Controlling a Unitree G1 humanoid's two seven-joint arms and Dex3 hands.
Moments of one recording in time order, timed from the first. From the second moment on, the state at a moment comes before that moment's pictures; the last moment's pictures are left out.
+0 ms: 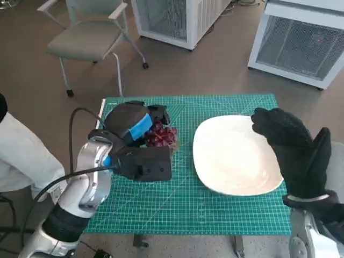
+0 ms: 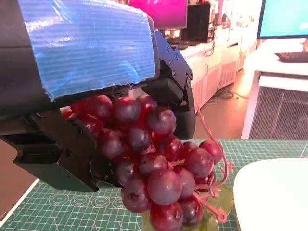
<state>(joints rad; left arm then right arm) -0.76 0.50 -0.37 0.11 0.75 0.26 -0.33 -0.34 -0.18 -0.17 -0.09 0.39 -0.12 0.36</state>
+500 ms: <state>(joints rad) -0.81 0.40 -0.40 0.11 0.77 0.29 -0.37 -0.34 -0.18 -0.18 -0.10 0.39 -0.12 0.36</state>
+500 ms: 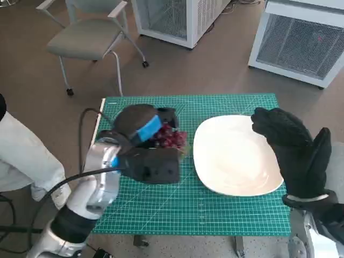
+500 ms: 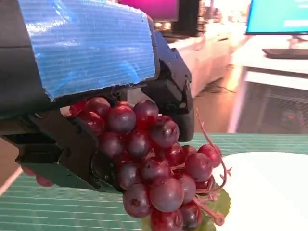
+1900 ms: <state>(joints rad) -1.22 0.10 -0.47 0.52 0.70 0.06 -0.32 -0.23 -0.19 -0.24 -0.23 0.38 -0.10 0.27</state>
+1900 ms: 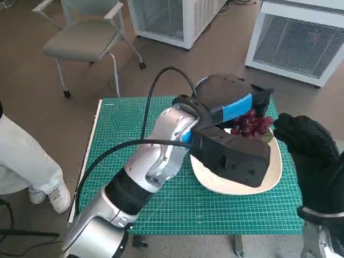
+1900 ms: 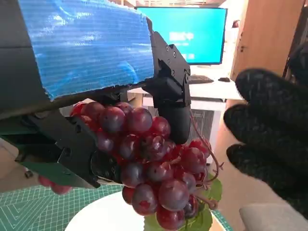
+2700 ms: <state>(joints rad) -1.27 0.07 -0.53 0.73 0.73 0.04 -0.26 -0.23 -0.18 -0.23 -0.22 0.35 -0.11 0.25</state>
